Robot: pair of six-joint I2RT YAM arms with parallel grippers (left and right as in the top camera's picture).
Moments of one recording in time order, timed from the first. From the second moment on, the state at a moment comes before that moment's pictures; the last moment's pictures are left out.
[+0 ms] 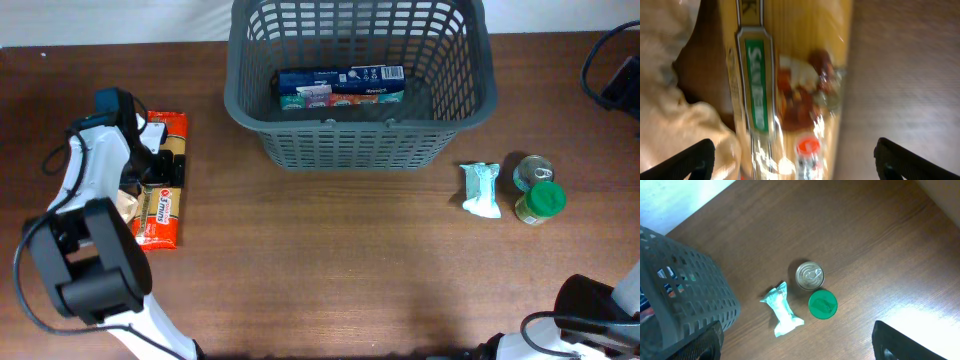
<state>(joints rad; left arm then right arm) 0.26 2.00 1.48 -0.94 -0.03 0.26 -0.41 1.76 2.38 -1.63 0.00 0.24</state>
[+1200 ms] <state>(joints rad) 0.13 2.14 2.37 -1.20 -0.06 0.33 -0.41 1.76 2.38 -1.64 -0.01 0.24</state>
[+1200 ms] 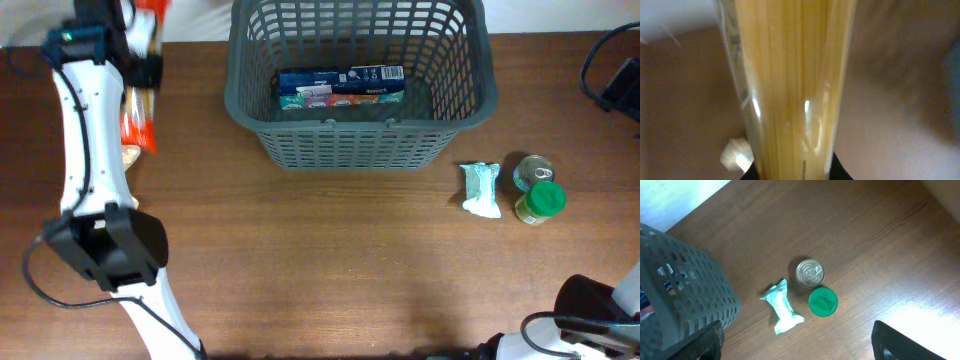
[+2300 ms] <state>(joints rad) -0.52 2.53 2.63 -1.18 -0.11 1.10 -0.41 1.76 2.37 -1.65 -0.01 0.24</state>
